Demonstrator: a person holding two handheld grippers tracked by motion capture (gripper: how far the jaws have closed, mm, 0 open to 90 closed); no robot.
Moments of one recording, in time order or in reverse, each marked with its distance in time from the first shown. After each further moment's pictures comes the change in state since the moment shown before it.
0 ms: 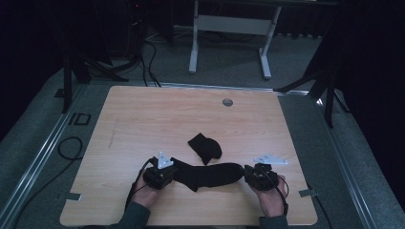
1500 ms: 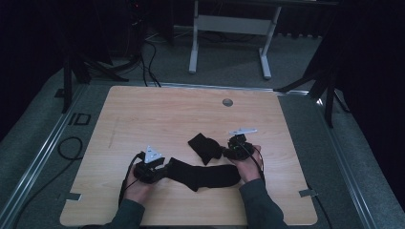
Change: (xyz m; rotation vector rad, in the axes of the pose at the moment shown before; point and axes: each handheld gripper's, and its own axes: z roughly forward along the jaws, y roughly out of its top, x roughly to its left) left arm 0.026 0.001 -0.017 -0.085 0.037 -0.081; right arm 0.006 0.072 0.092 0.100 0.021 -0.073
